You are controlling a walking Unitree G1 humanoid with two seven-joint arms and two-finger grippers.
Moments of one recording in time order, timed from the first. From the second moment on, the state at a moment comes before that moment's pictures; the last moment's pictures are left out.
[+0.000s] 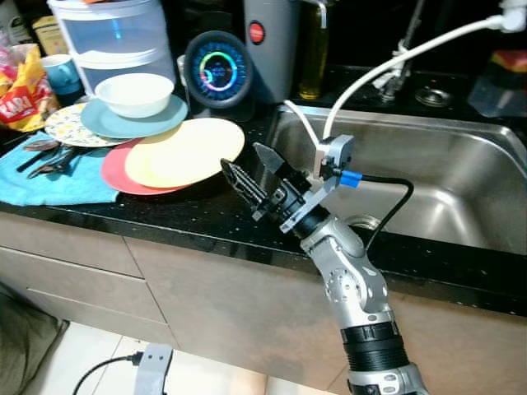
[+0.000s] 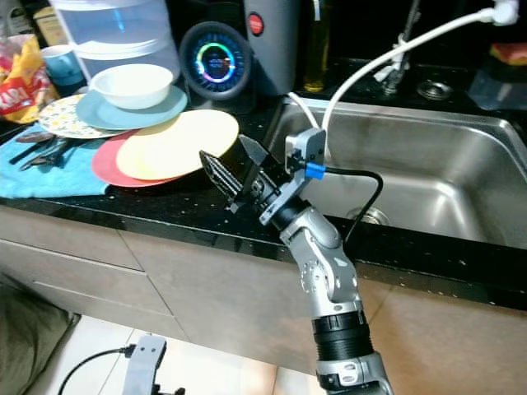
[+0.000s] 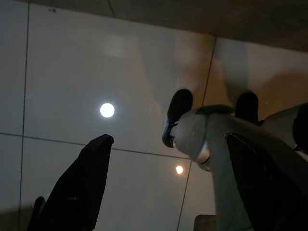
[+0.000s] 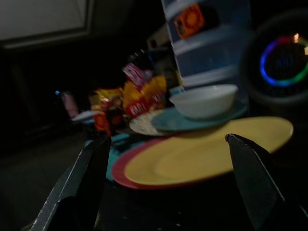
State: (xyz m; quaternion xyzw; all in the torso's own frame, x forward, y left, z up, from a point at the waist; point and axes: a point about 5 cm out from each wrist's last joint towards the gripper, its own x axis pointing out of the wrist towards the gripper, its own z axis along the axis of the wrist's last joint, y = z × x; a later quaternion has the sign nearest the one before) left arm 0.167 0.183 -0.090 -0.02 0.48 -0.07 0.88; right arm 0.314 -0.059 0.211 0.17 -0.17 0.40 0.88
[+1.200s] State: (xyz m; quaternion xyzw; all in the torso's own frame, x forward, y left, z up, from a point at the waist) left arm 0.156 0.182 -0.095 -0.03 0.49 -0.06 0.87; right arm 0.345 -0.023 0.278 0.13 -0.04 0.36 0.92
